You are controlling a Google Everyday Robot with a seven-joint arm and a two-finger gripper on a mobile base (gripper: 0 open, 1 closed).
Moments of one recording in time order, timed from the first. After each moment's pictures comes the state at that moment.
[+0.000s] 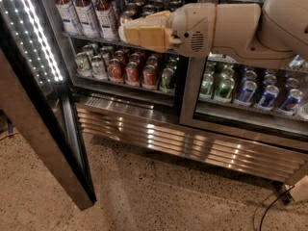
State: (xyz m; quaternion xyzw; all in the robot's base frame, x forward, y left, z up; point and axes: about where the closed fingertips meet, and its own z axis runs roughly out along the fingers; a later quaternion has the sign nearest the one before) arm 0.522 0.028 1.043 -0.45 0.58 0.41 0.54
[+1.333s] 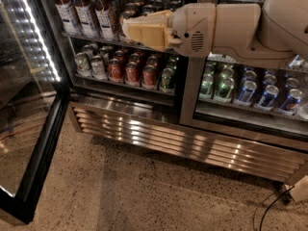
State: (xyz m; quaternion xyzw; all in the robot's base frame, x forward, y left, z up) arm 0.522 0.028 1.043 -0.45 0.58 0.41 0.54
